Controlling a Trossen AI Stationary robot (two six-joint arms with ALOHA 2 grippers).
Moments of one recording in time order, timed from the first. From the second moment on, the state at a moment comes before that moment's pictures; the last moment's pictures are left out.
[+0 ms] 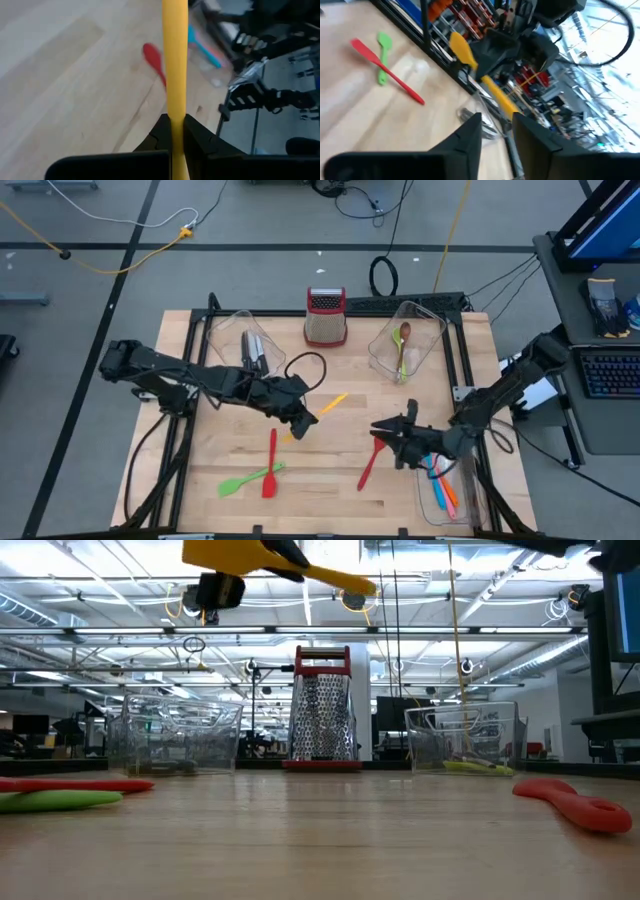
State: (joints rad) left arm -0.18 1.48 1.18 -0.35 0.01 -0.92; right arm 0.71 1.22 0.52 0.64 0.90 -0.77
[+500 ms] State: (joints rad) left arm -0.11 1.66 1.18 -0.22 0.24 -1.06; right arm 0.61 1.47 0.68 0.57 0.97 -0.79
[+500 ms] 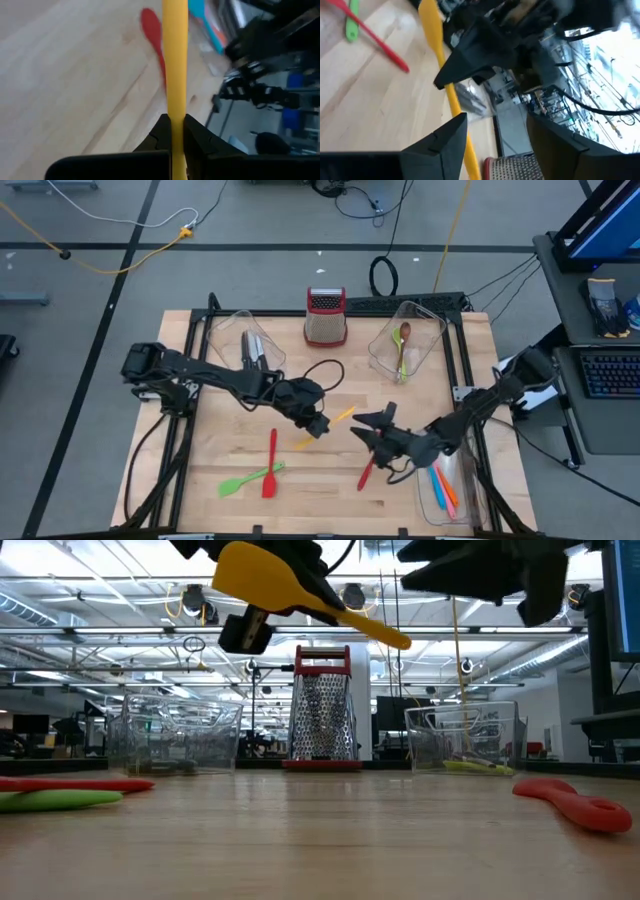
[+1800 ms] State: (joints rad) left arm -0.07 1.78 1.18 -0.11 0.32 -1.12; right arm 0.41 1.57 0.80 0.18 0.62 -0.35
